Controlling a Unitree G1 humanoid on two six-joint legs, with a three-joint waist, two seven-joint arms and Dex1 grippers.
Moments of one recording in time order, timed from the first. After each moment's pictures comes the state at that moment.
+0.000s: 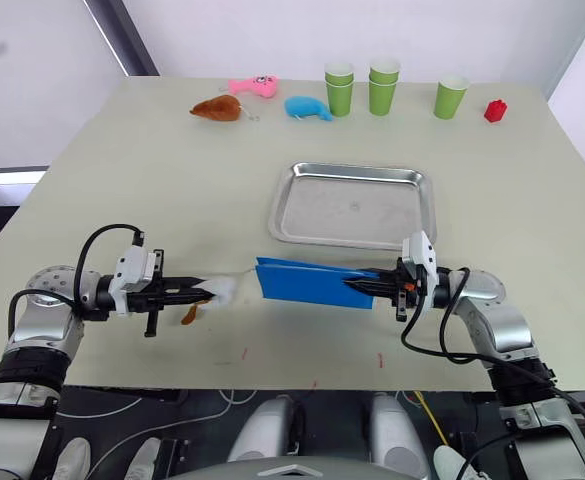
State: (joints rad) left arm -0.34 0.80 0.00 0.57 -0.38 -0.29 -1.56; right arm -0.30 -0.46 0.12 0.03 0.52 0.20 1.24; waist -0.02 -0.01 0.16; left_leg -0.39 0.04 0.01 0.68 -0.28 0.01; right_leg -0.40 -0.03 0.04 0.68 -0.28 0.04
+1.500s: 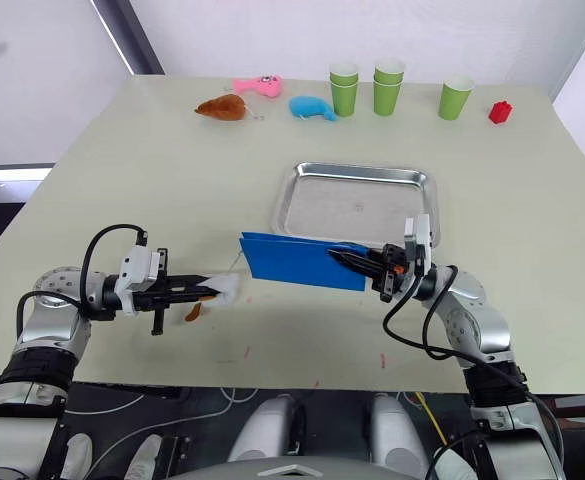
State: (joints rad) left arm -0.35 0.77 0.01 0.58 -0.37 -0.32 -1.53; right arm -0.31 -0.28 0.05 0.00 0.65 0.26 1.10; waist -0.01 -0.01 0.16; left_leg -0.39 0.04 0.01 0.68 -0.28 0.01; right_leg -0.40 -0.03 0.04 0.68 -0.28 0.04
